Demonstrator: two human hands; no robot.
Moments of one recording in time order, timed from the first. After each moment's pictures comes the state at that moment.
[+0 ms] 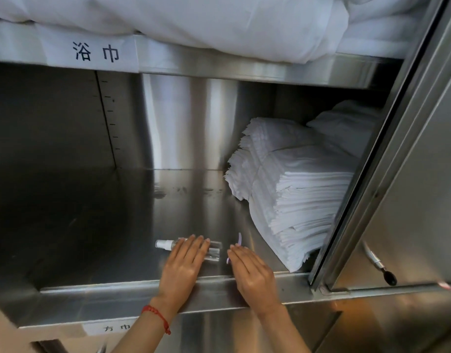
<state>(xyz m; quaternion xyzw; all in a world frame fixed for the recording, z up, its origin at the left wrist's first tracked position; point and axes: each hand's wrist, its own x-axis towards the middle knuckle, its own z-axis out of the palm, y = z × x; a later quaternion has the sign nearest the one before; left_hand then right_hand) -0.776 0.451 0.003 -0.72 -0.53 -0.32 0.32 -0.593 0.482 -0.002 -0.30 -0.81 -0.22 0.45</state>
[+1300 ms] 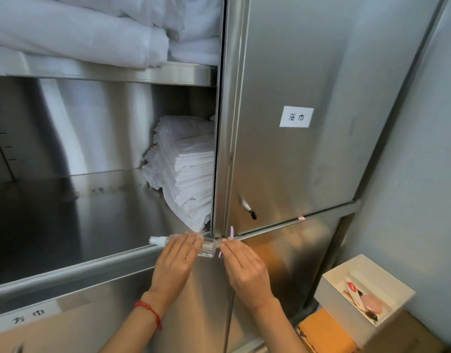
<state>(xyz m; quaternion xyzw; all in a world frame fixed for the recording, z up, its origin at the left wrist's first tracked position) -0.603 0.382 0.017 -0.78 -0.38 -0.39 0.32 -0.423 0.344 0.030 -0.39 -0.74 -0.30 0.45</state>
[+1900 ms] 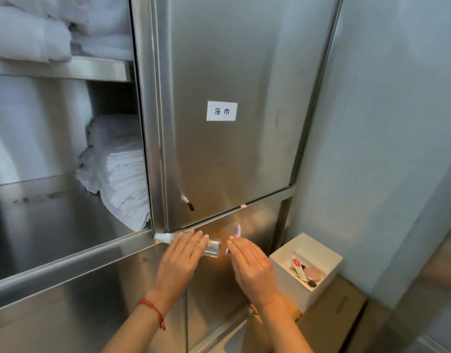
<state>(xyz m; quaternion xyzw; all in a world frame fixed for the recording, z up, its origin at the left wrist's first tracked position) -0.477 0.340 0.026 -0.83 -0.29 -0.39 0.27 -0.301 0.271 0.032 -0.47 -0.69 -0.37 0.40</state>
